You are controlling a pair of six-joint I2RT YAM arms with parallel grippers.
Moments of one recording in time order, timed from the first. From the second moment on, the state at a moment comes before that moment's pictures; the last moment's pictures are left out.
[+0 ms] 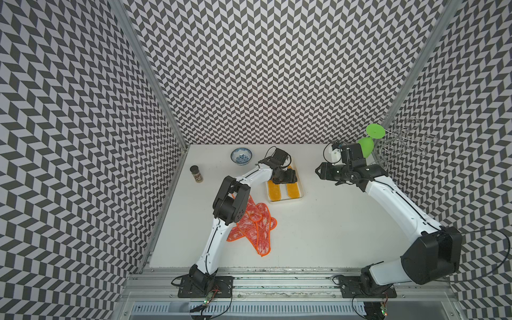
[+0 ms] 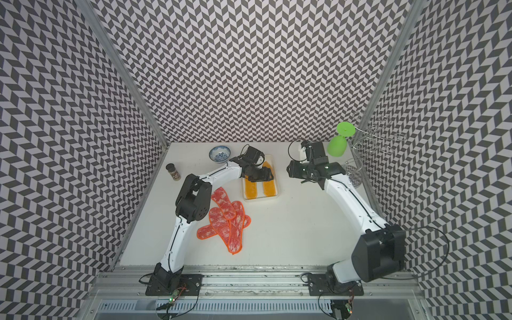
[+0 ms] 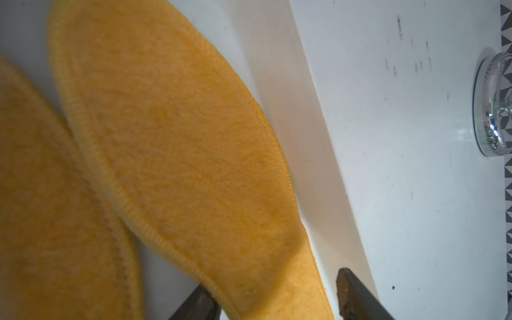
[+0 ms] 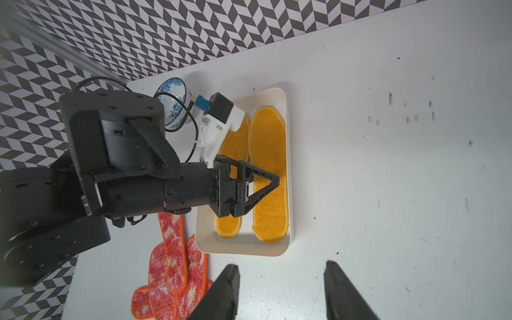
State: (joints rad) left arm -0.57 2.38 1.95 -0.55 0.31 -0.44; right arm 0.27 1.46 1.31 -0.64 -0.21 0.36
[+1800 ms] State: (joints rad) left arm -0.53 1.55 1.34 -0.80 -0.05 -0.34; right arm 0.35 1.37 1.17 -0.56 -0.43 0.42
